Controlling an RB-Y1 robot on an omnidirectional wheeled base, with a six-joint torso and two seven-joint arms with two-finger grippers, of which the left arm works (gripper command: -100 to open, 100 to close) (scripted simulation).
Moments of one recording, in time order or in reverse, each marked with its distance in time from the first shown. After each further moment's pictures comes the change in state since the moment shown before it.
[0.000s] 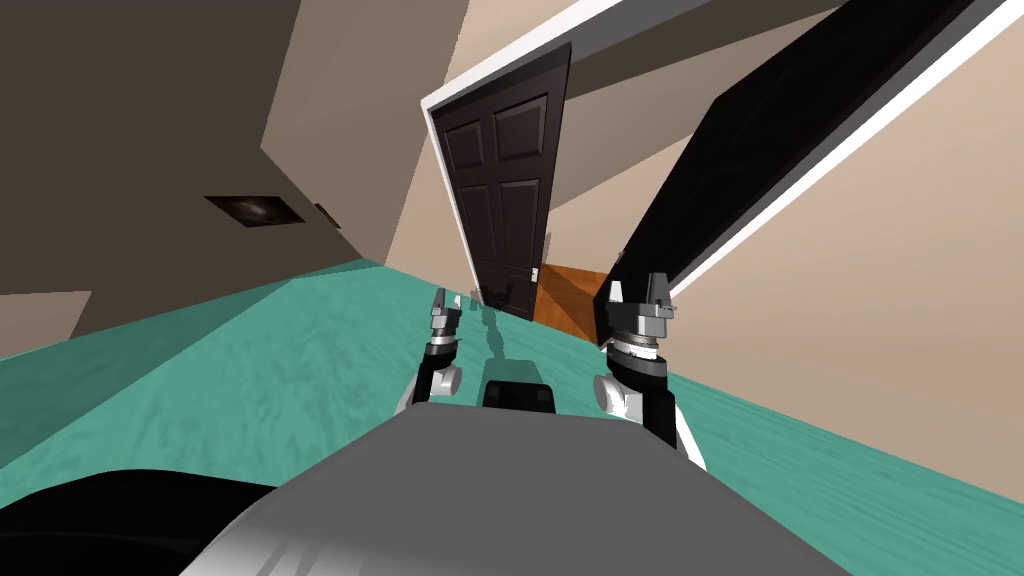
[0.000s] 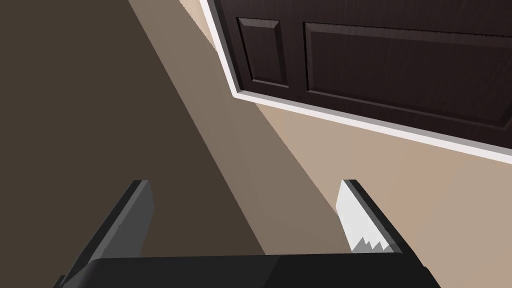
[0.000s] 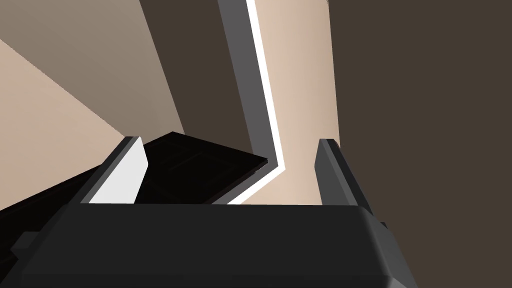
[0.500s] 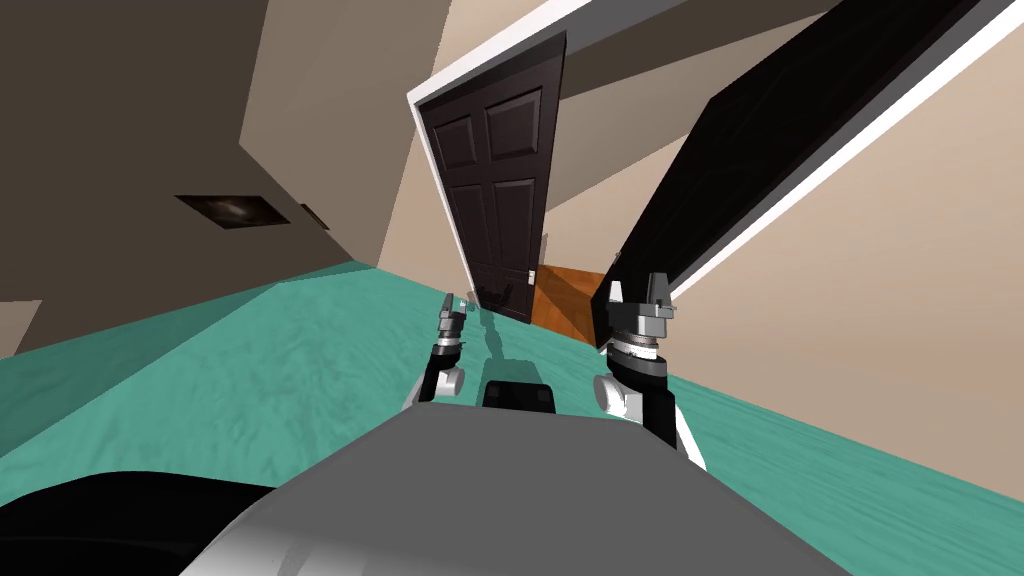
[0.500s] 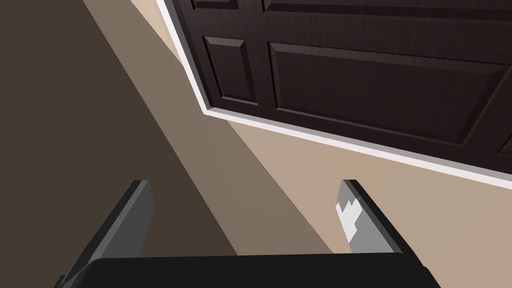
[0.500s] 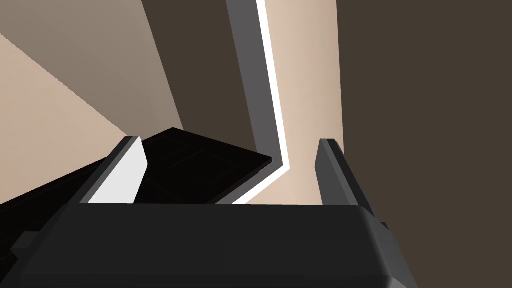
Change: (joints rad) arm -0.022 0.010 -0.014 0.098 -0.005 -0.013 0.000
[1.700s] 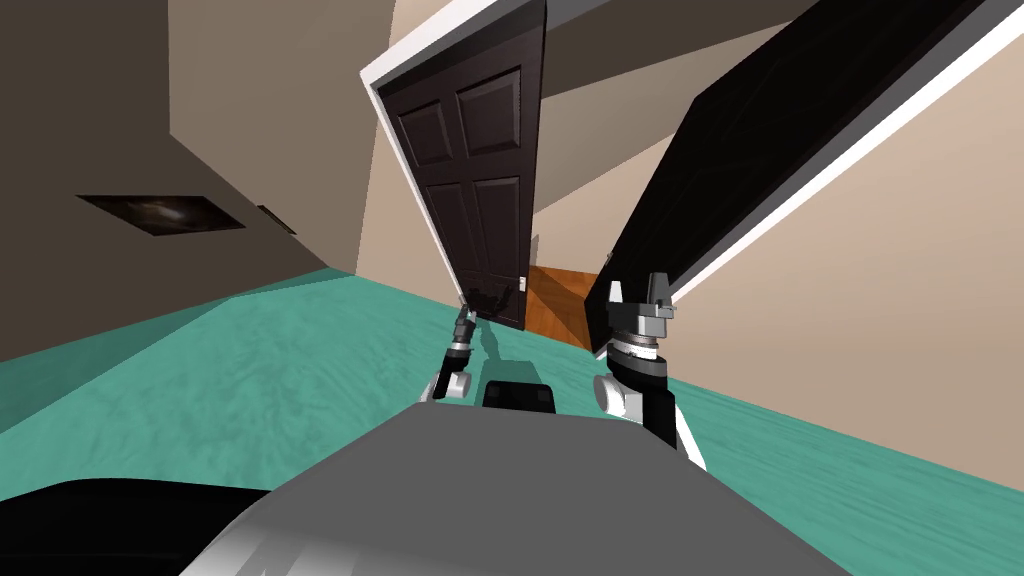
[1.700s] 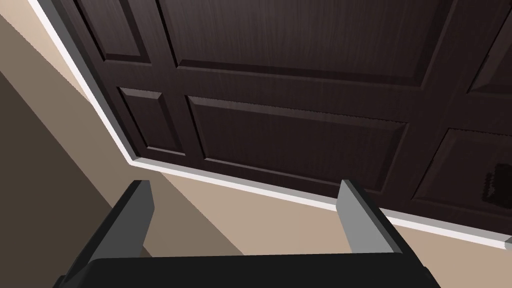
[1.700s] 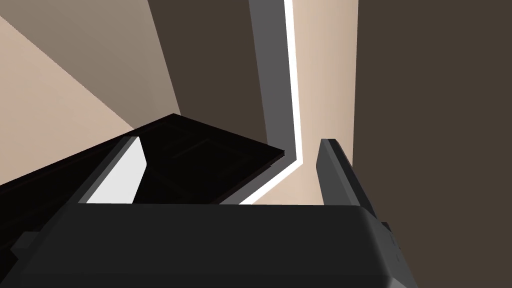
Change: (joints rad) arm -0.069 0.007 -0.032 0.261 -0.014 -0.038 -0.003
